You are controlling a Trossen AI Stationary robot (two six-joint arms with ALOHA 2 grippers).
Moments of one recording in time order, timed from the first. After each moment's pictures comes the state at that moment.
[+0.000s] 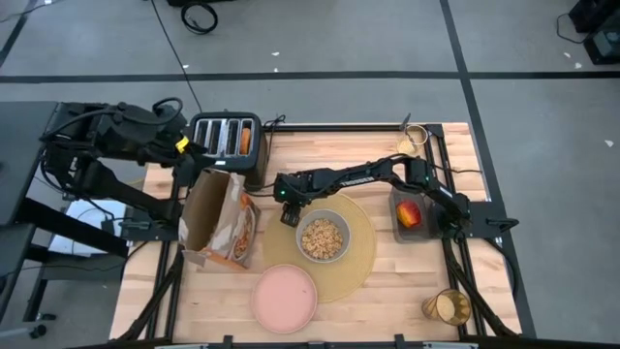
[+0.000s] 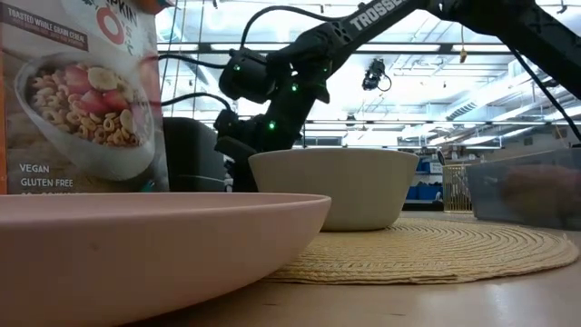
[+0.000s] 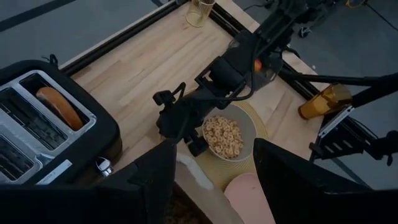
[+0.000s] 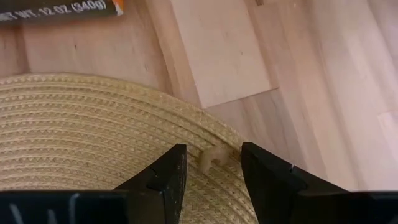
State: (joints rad) left arm -0.06 1.23 2.10 -1.57 -0.28 -0.72; right arm -0.10 2.30 1.75 -0.50 0.05 0.18
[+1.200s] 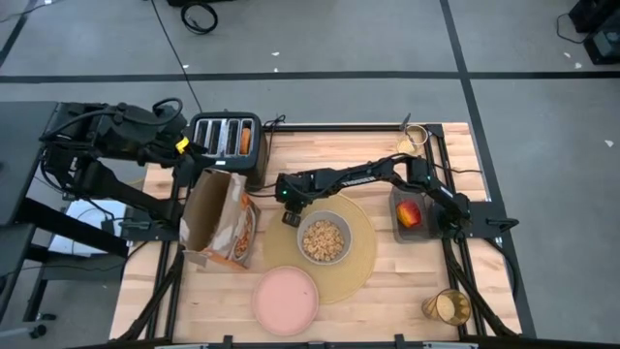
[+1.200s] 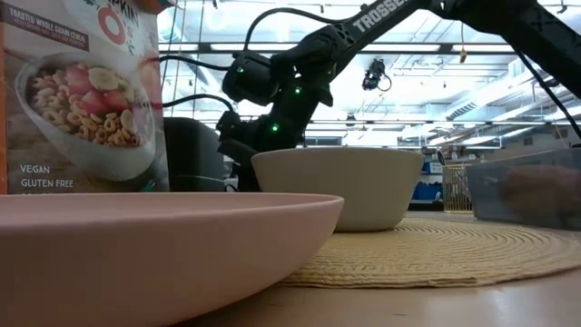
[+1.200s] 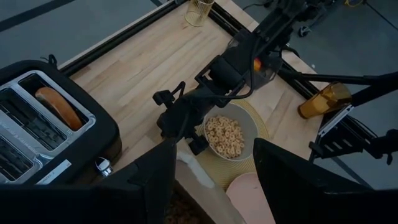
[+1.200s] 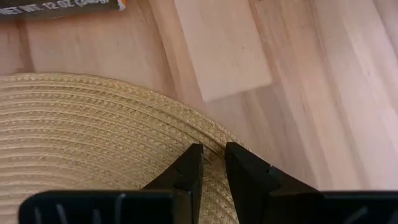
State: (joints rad) left arm -0.06 1.23 2.10 -1.57 -0.28 -0.72; right arm -0.10 2.29 1.71 -0.47 0.03 0.18
